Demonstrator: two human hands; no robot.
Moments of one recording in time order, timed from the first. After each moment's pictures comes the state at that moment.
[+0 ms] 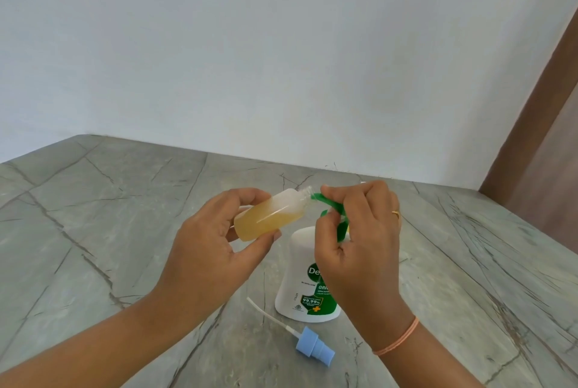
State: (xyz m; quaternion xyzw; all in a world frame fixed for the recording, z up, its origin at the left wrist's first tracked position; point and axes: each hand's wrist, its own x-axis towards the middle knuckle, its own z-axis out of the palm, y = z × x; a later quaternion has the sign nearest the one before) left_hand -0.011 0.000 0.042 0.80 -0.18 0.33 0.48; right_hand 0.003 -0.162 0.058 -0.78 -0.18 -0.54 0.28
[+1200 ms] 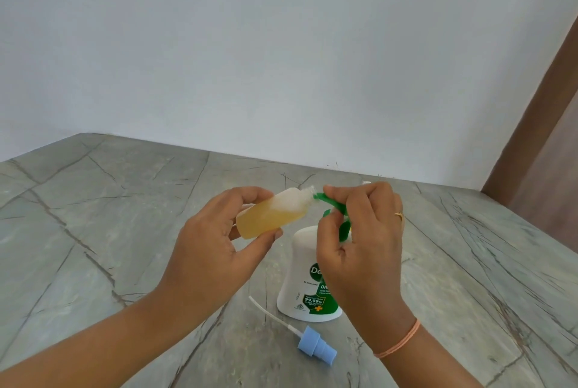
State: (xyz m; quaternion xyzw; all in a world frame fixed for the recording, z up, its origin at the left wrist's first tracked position) left_hand -0.010 0.003 0.039 0.80 -0.19 0.33 0.47; right_hand 0.002 -0.159 0.055 -0.77 -0.18 -0.54 0.28
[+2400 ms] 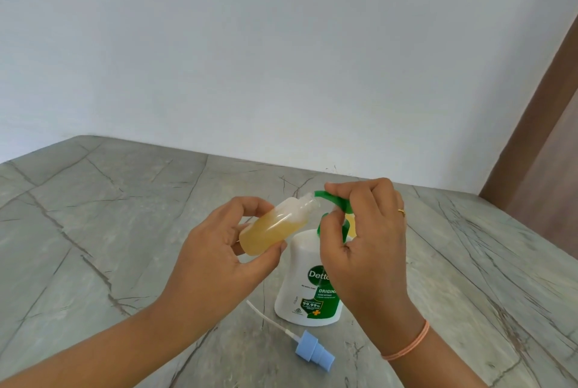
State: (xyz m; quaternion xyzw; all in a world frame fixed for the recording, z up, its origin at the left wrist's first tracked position) left_hand -0.016 -0.006 0.039 0.79 -0.16 0.26 0.53; right_hand 0.002 -0.166 0.065 -0.79 -0.18 -0.51 0.29
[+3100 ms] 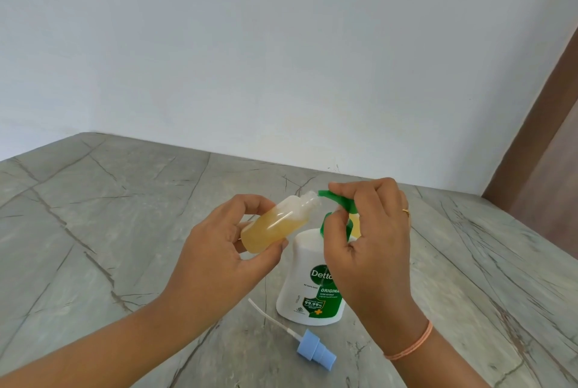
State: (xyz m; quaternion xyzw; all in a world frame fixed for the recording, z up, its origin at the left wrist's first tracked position) left_hand -0.014 -0.004 0.038 0.80 -0.16 0.26 0.52; right_hand 0.001 -0.166 0.065 -0.78 -0.18 -0.52 0.29
